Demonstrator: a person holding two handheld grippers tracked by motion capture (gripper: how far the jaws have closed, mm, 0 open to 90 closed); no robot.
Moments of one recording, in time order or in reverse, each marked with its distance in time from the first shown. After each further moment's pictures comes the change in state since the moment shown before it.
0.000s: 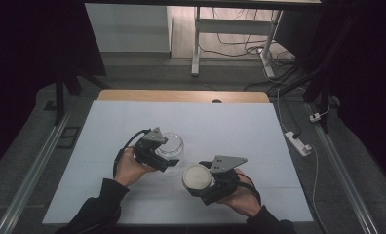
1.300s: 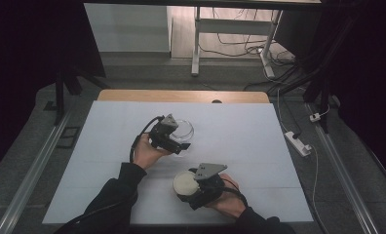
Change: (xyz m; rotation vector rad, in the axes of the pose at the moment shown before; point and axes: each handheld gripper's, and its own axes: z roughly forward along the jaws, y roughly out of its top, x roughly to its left) left arm 0.038 0.033 0.052 0.014 0.071 -0.039; right arm 0.006 -0.023 0.050 0.075 -0.001 -0.028
